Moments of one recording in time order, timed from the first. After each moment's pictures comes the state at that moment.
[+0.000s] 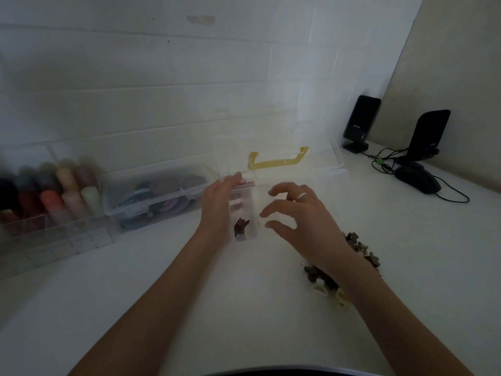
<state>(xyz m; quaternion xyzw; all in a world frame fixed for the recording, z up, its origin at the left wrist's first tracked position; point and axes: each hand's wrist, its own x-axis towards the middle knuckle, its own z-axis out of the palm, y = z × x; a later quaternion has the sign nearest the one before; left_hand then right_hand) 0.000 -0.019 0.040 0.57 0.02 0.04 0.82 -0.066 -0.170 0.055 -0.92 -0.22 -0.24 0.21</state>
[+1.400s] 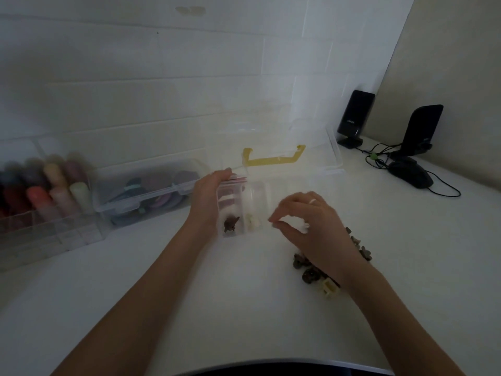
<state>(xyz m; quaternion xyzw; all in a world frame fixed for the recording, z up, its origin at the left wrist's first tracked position) 0.013 -0.012 0.037 0.56 0.01 0.00 0.83 -0.088 -0.185 0.056 -0.92 -0.18 -0.20 0.28</state>
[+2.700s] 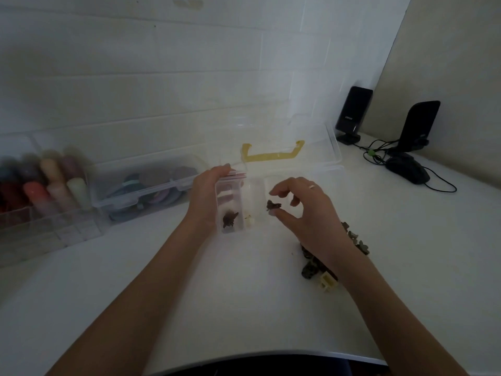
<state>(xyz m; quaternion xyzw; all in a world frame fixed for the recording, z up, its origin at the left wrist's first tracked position) 0.008 -0.012 0.038 0.57 0.00 0.00 0.82 -0.078 -0.181 0.054 -0.92 -0.13 -0.22 0.31</state>
